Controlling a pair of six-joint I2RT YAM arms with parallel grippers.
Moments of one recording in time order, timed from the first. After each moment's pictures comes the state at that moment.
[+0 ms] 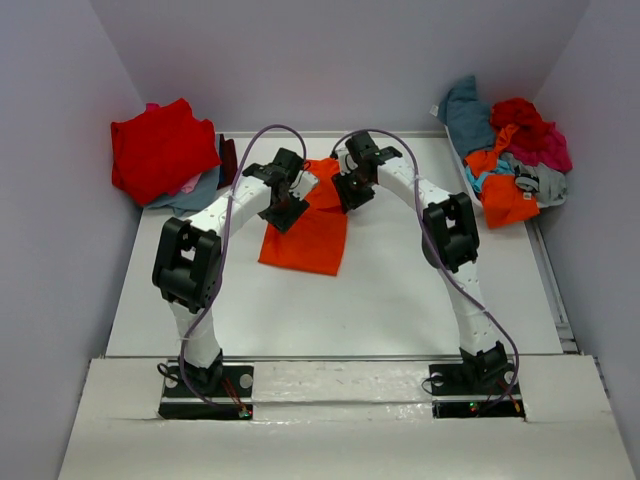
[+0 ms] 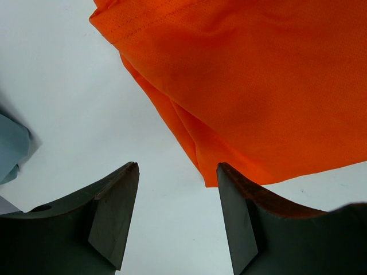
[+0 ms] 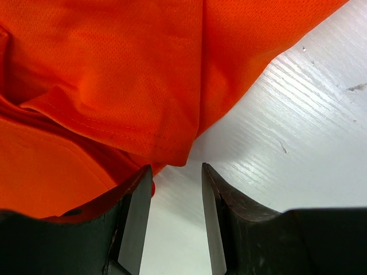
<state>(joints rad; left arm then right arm) -0.46 1.87 1.51 -0.84 -0.15 0.29 0.46 2.42 2.15 -0.84 -0.21 -0.05</state>
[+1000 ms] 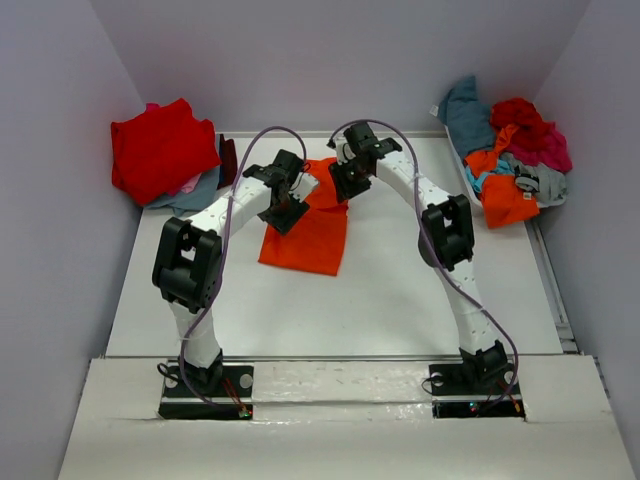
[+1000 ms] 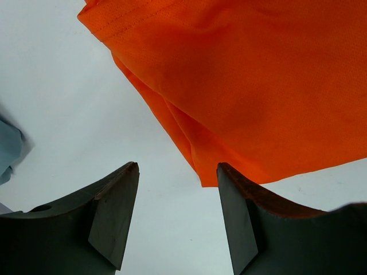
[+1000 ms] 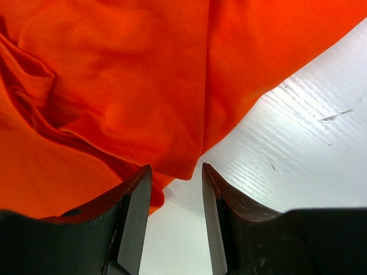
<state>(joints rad) -0.46 1.87 1.50 -0.84 -0.14 0.29 0.46 2.46 2.33 -0.90 -0.23 -0.04</state>
